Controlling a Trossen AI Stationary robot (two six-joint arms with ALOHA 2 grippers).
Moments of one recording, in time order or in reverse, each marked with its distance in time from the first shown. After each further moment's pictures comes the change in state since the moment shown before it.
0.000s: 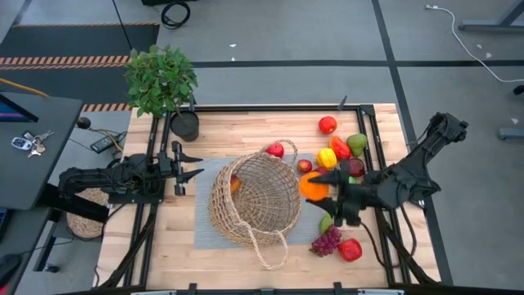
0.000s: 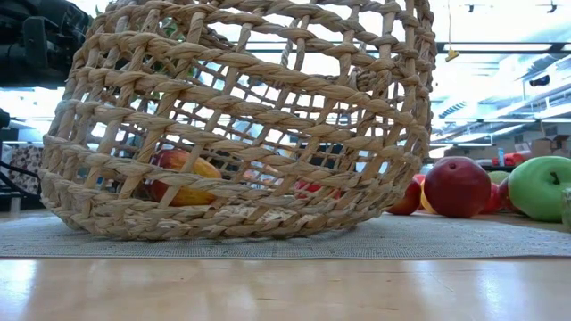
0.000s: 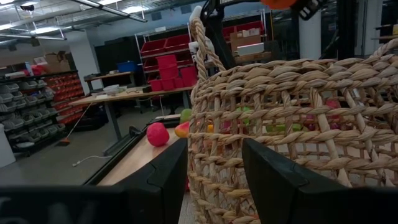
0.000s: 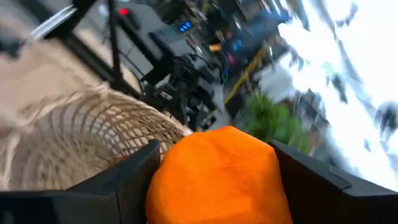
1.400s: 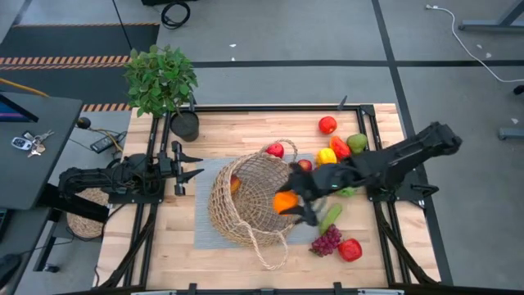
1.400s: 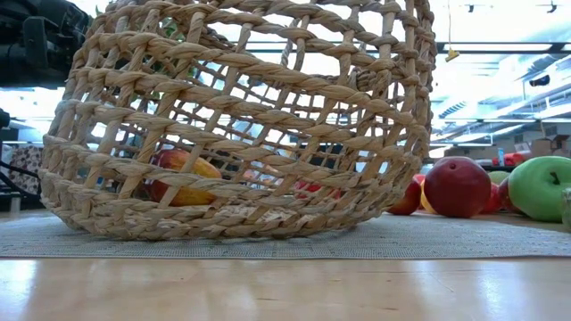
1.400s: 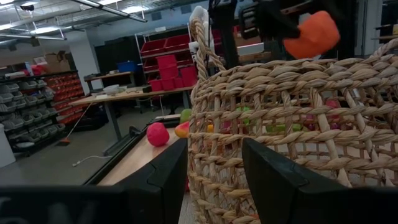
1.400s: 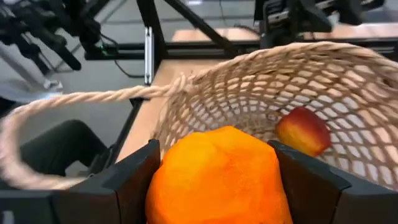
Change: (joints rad) left arm 0.000 0.000 0.000 0.000 0.000 0.000; right arm -0.368 0.301 0.192 -0.229 -0.792 0.863
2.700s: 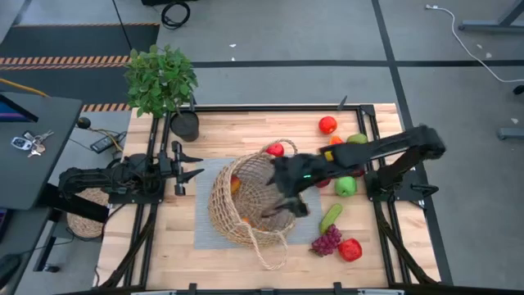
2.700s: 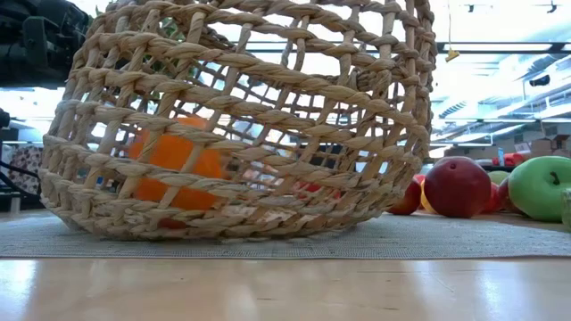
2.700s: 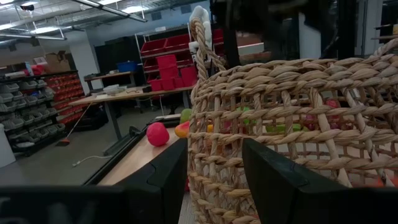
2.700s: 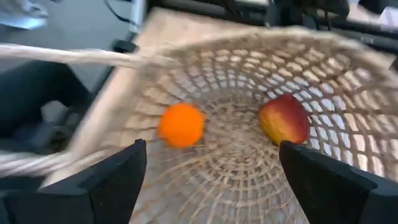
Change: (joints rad) left arm 0.000 0.000 0.000 0.000 0.000 0.000; right arm -0.077 0.099 0.241 -0.323 -0.102 -0.225
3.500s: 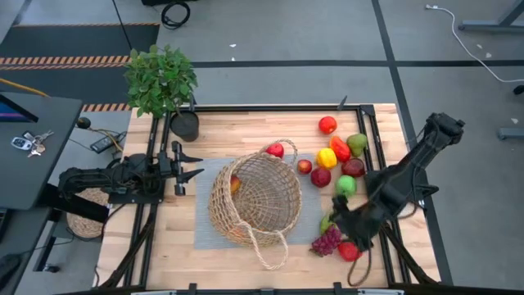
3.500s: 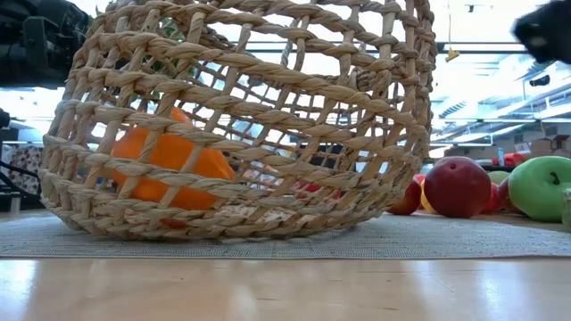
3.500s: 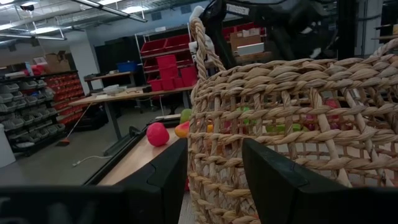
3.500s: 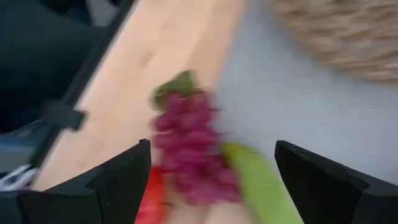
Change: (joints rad) left arm 0.000 0.000 0.000 0.000 0.000 0.000; right arm 0.599 -0.332 -0.688 0.045 0.246 0.444
